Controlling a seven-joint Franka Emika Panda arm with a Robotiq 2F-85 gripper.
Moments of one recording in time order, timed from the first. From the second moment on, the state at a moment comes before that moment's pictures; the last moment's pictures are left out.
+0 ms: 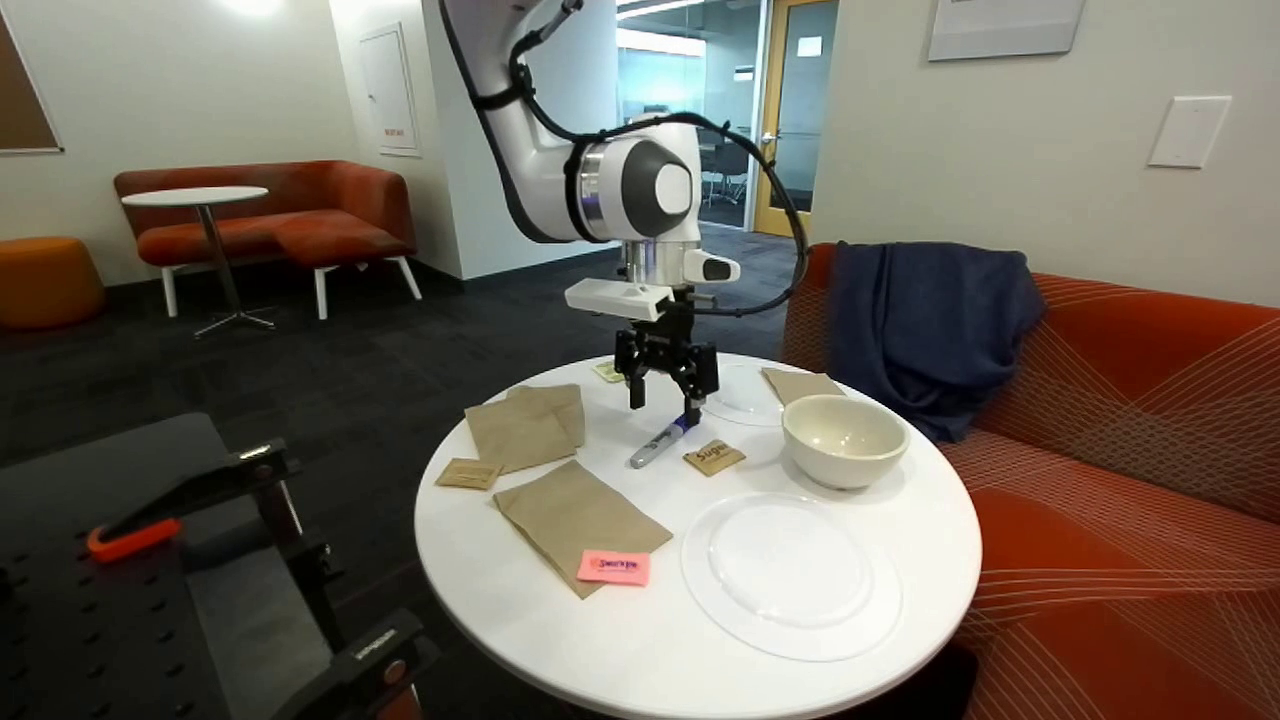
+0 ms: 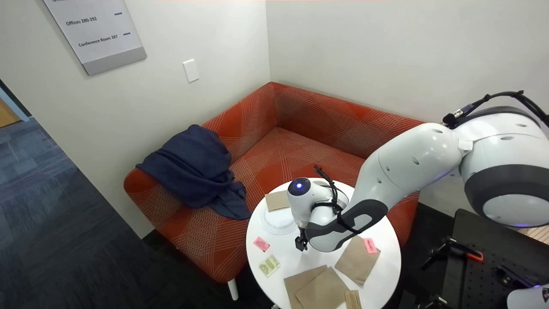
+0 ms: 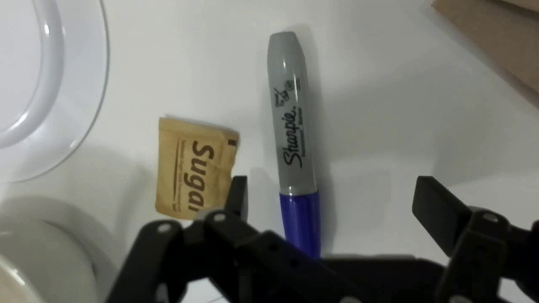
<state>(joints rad) 0.22 0.97 -0.08 -1.69 -0.08 2.54 0.25</state>
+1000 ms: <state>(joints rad) 0.20 0.99 -0.08 -1.67 -0.05 2.53 0.25</state>
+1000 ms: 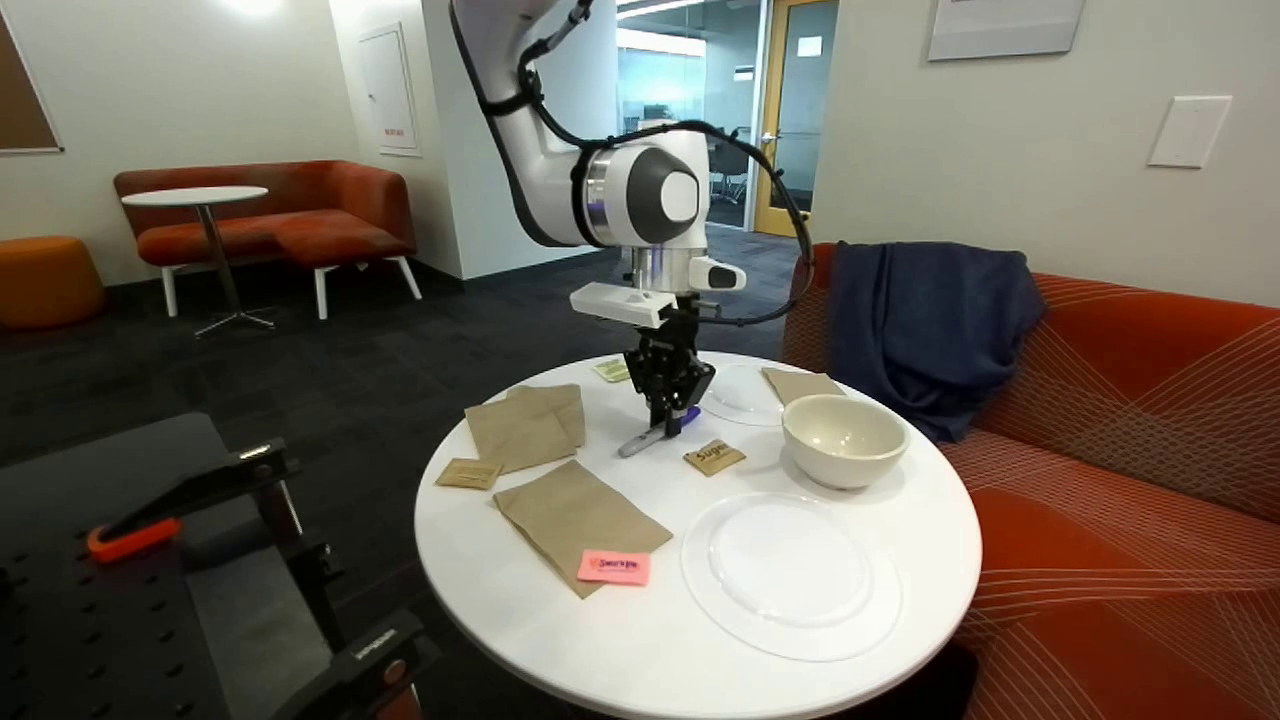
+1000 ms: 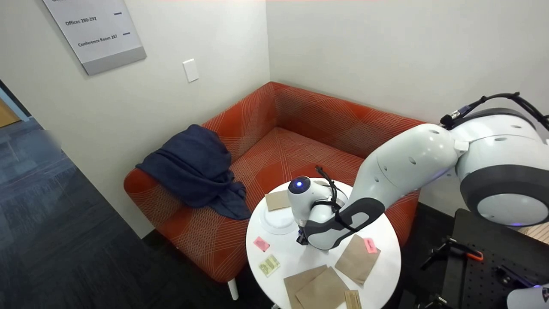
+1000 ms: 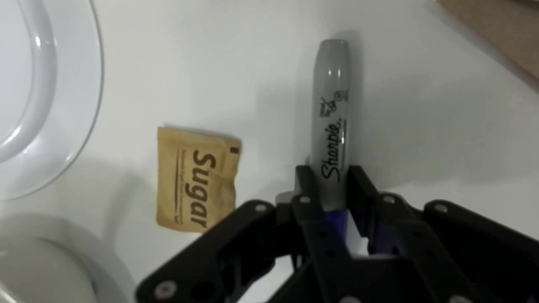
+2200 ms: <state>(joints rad) 0.16 0.62 -0.21 -1.87 -0.12 2.53 0.37</state>
